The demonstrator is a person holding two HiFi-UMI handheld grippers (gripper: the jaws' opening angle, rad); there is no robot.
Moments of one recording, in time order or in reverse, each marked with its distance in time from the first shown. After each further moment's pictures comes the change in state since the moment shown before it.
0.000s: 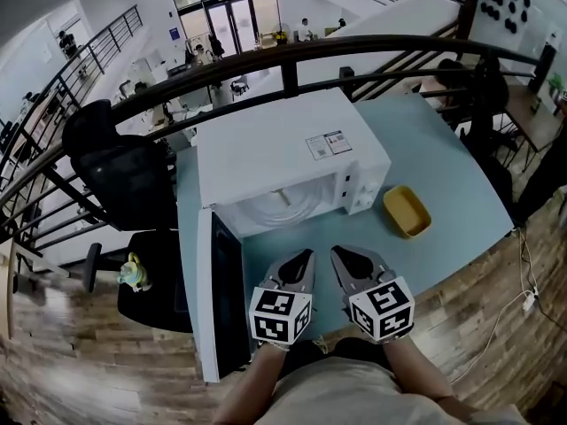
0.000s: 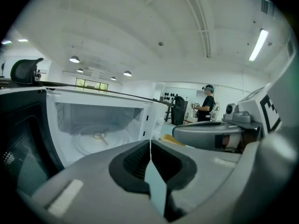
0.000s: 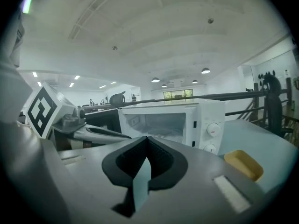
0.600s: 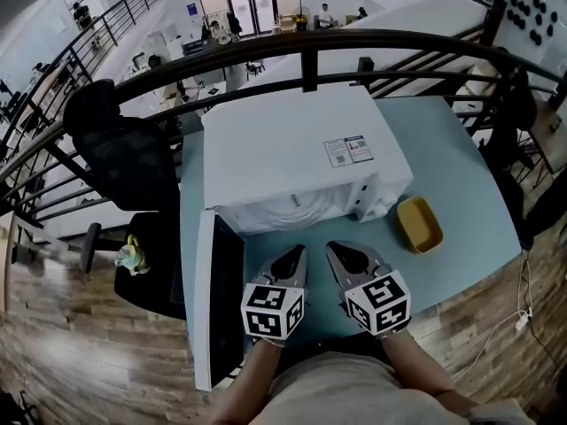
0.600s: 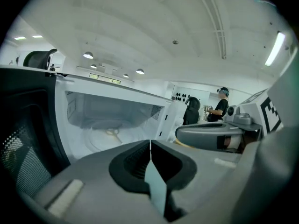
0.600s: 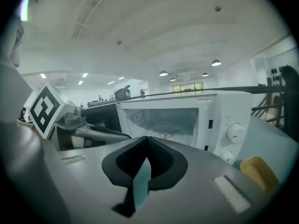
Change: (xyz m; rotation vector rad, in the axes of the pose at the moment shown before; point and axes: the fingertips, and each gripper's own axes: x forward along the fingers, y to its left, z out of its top) left arm 0.022 0.051 0.000 -0.105 0.012 0.107; right arm 0.055 -0.011 0.001 -0.029 0.073 0.112
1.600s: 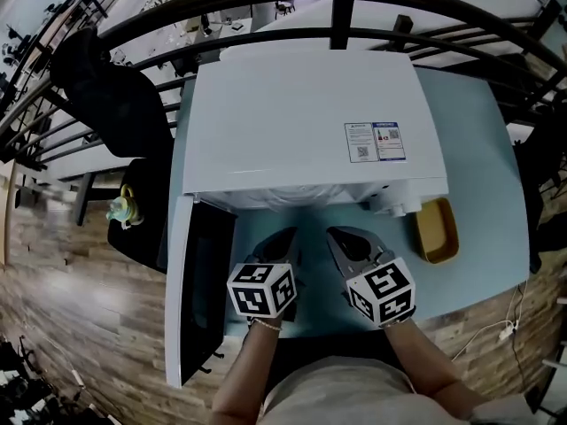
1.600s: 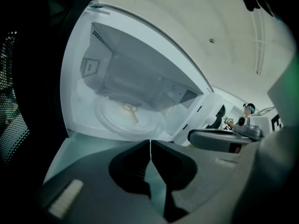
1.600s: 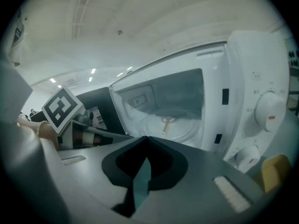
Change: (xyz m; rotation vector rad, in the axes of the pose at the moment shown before) left arm 0.055 0.054 -0.050 -0.330 0.104 0.164; right arm 0.056 -0.034 -0.042 0.023 0.169 0.194
